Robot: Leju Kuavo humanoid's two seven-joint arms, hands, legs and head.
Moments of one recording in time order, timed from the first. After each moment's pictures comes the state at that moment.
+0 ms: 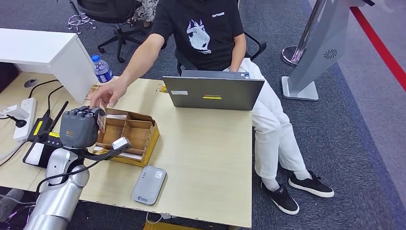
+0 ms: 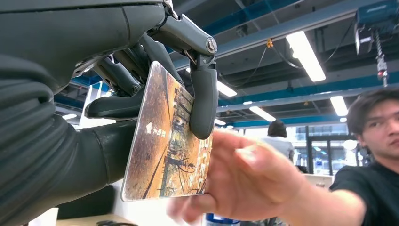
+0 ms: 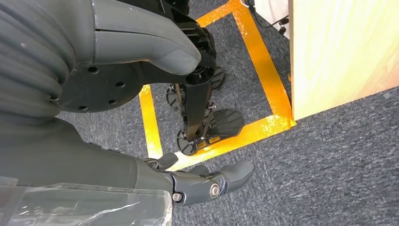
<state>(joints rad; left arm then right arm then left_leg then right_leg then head) -0.29 0.23 -0.05 -1.16 -1.03 0.61 -0.46 -0.09 0.05 -0.46 -0.19 -0.04 0.02 -0.12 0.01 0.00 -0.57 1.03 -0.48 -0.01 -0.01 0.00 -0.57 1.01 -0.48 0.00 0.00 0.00</state>
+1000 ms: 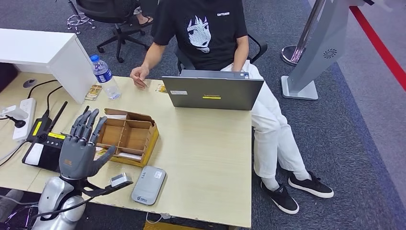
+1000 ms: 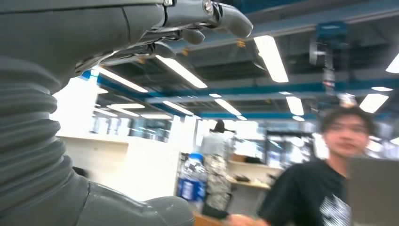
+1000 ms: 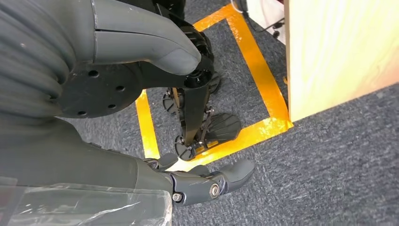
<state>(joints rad) 0.03 0.23 -0.07 -1.55 -0.94 0.49 -0.54 -0.08 0.06 -0.50 -0.19 -0.06 0.03 -0.15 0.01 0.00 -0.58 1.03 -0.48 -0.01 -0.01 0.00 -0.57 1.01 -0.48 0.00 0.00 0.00</state>
